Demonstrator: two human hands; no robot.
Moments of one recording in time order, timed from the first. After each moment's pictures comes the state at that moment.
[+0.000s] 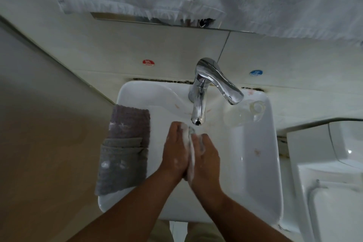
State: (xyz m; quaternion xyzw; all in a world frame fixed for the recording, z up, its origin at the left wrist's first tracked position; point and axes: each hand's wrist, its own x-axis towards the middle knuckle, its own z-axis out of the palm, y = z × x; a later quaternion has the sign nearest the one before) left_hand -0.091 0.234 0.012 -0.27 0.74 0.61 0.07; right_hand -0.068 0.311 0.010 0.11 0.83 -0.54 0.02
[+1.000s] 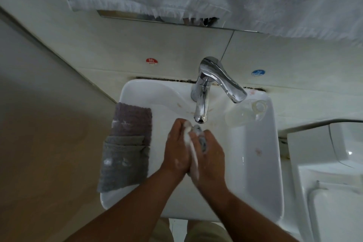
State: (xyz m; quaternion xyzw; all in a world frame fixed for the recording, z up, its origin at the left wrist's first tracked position) left_hand -0.087 0.230 0.020 -0.24 0.70 0.67 0.07; right_hand -0.071 0.312 0.029 0.07 0.84 -0.53 0.04
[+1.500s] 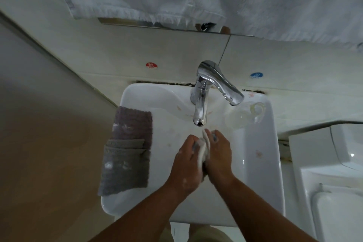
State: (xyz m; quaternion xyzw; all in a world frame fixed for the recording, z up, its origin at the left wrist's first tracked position) left_hand -0.063 0.244 0.025 -0.18 0.76 0.61 0.15; right_hand -0.100 0.338 -0.013 0.22 0.81 -0.54 0.08
